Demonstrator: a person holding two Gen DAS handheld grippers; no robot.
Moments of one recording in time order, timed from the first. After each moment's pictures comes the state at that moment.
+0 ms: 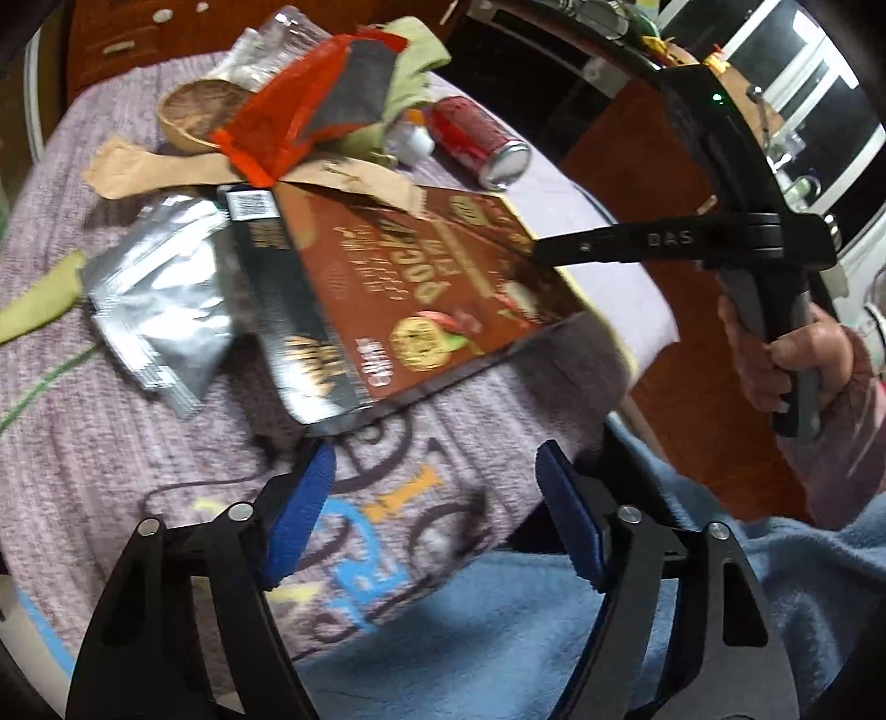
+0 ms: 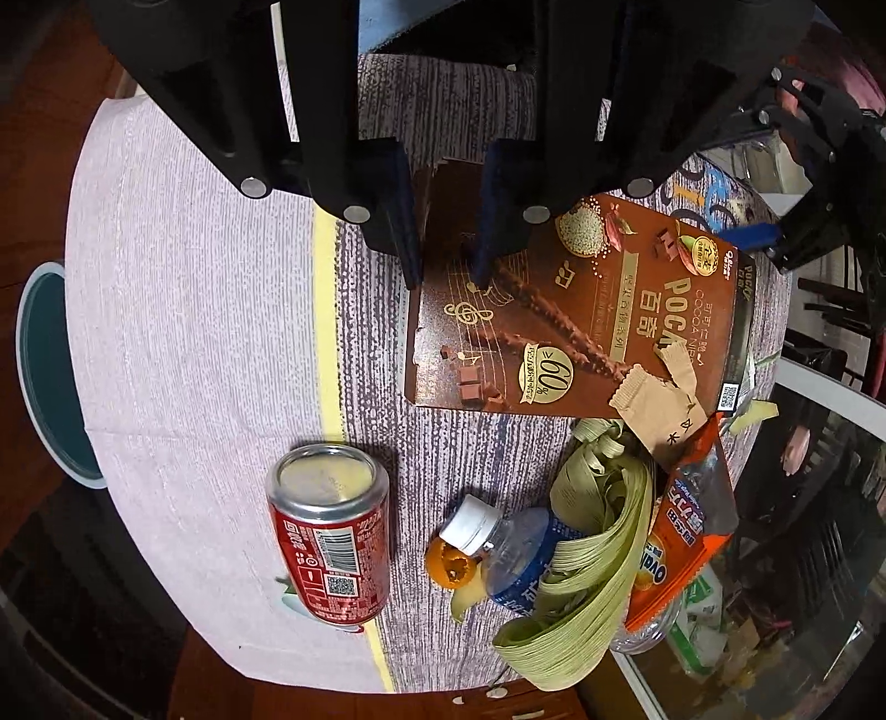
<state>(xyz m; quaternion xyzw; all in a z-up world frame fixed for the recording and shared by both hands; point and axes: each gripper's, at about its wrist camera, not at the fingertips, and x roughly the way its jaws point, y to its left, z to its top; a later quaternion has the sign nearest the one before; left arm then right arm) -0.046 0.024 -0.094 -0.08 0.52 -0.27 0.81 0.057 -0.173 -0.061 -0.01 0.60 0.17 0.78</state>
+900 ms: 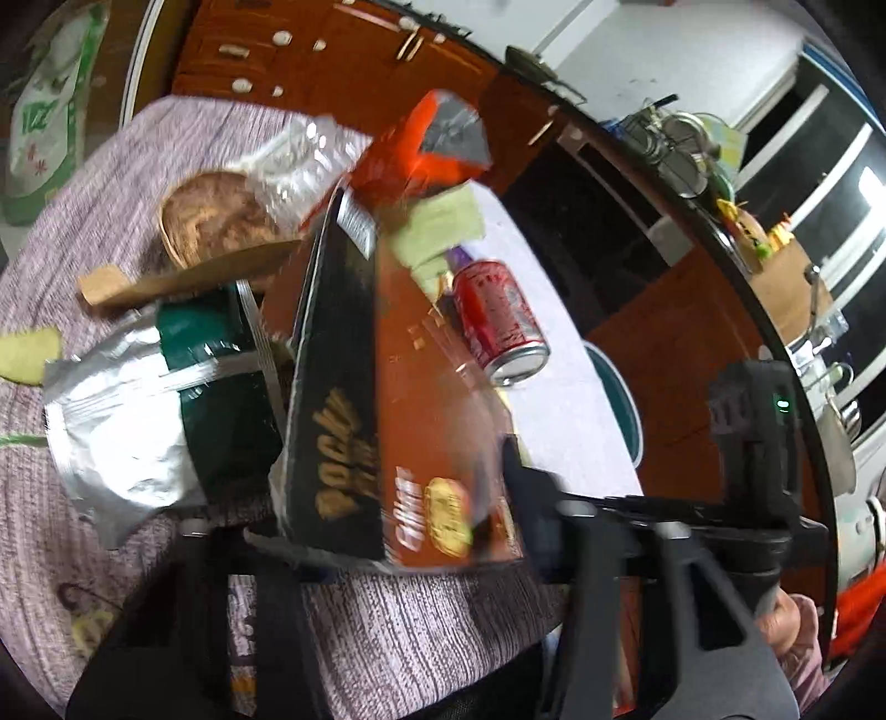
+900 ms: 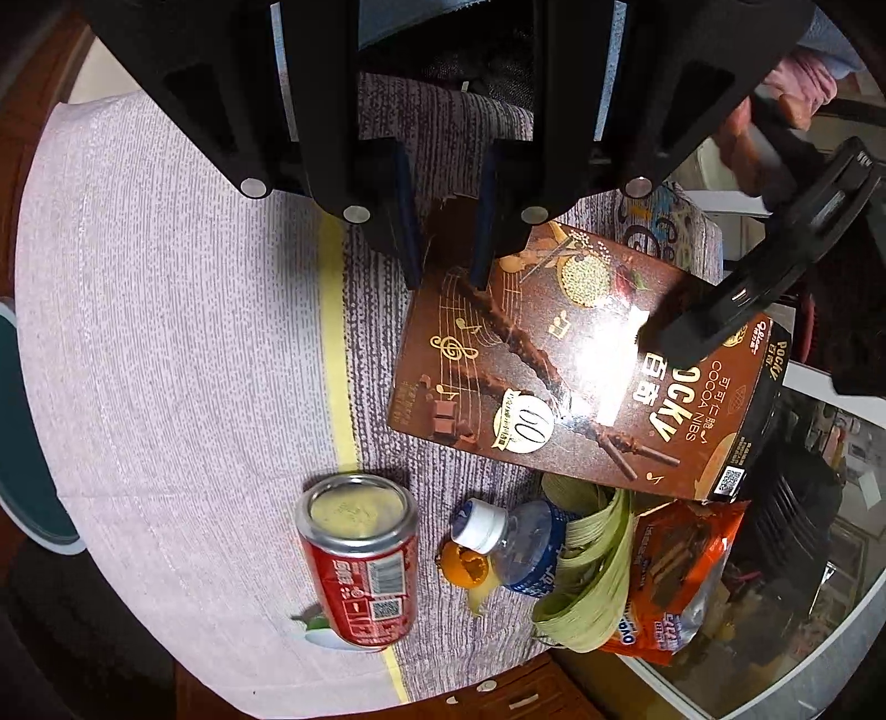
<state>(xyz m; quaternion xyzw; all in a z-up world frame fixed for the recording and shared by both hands) 0.011 -0.009 -0.053 -0.23 0.44 -0.16 0.85 0.060 -0.225 -0.065 0.09 0.61 0.23 0.75</state>
